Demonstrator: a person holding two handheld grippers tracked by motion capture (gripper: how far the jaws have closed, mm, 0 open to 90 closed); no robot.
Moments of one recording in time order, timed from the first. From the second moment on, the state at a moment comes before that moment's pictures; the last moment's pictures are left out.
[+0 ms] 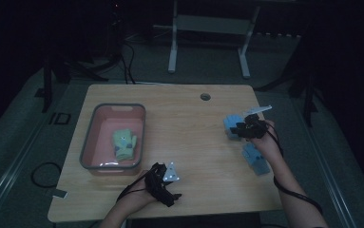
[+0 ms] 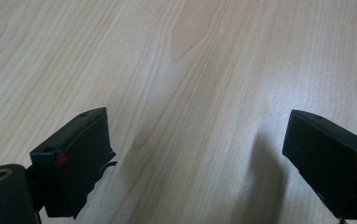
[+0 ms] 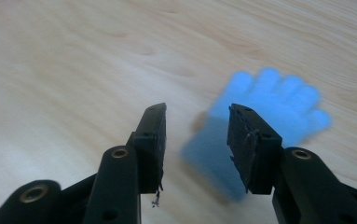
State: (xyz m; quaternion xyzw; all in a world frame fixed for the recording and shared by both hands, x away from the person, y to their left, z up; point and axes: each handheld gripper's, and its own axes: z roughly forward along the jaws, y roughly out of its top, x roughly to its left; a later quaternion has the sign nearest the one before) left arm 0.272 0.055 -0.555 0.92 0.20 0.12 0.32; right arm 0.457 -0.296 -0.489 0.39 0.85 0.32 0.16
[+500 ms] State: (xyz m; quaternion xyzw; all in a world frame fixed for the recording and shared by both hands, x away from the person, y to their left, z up) left arm 0.270 0.057 -0.558 0.91 0.20 0.10 0.34; right arm 0.505 -0.301 -0.523 0.44 0.84 0.28 0.16
